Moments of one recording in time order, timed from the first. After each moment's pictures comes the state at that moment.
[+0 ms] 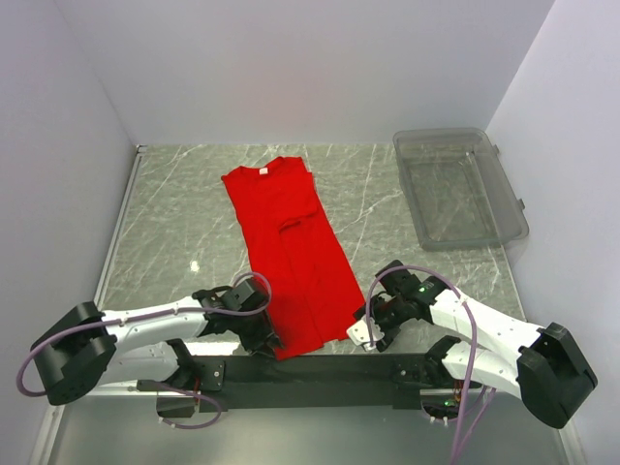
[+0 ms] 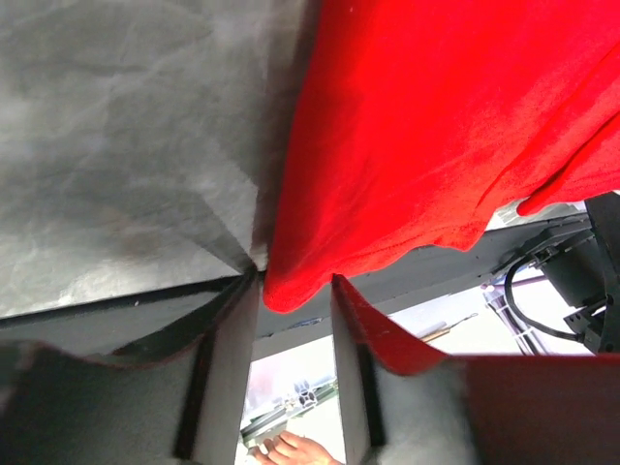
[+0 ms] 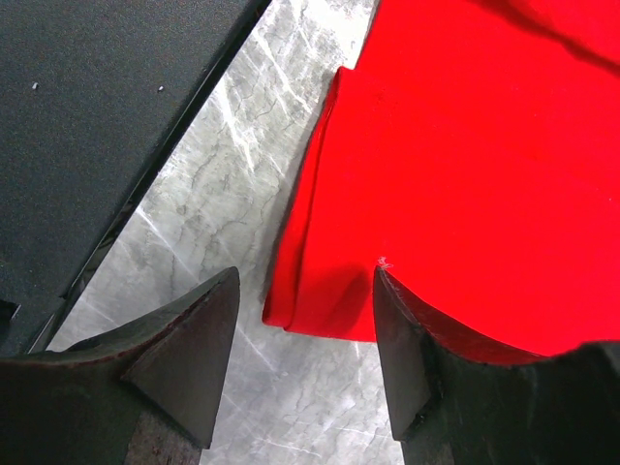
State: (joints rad) left arm -0.93 1.13 0.40 -0.41 0.27 -1.45; right arm 0.66 1.03 0.45 -0.69 -0.57 -1.55
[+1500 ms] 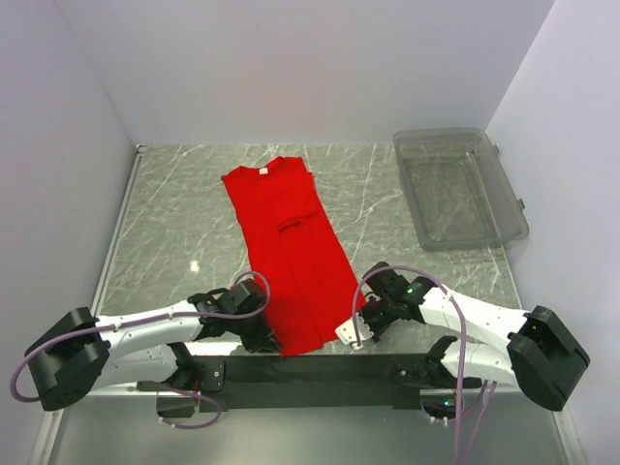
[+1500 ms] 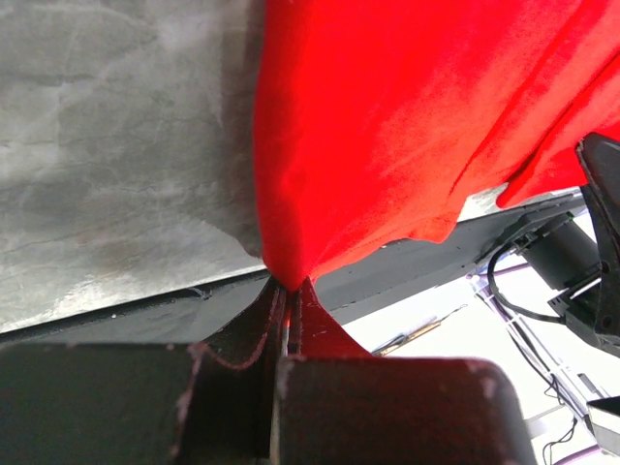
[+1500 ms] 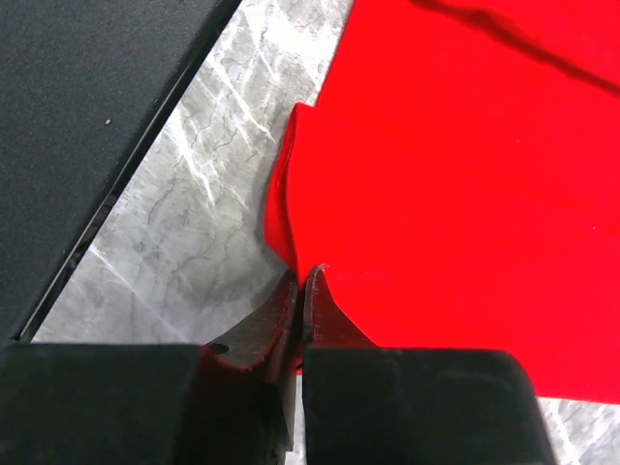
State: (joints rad) left arm -0.94 1.10 0.36 -0.33 0.27 -1.46; right arm 0.76 1.13 0.46 -0.56 -0.49 -1.44
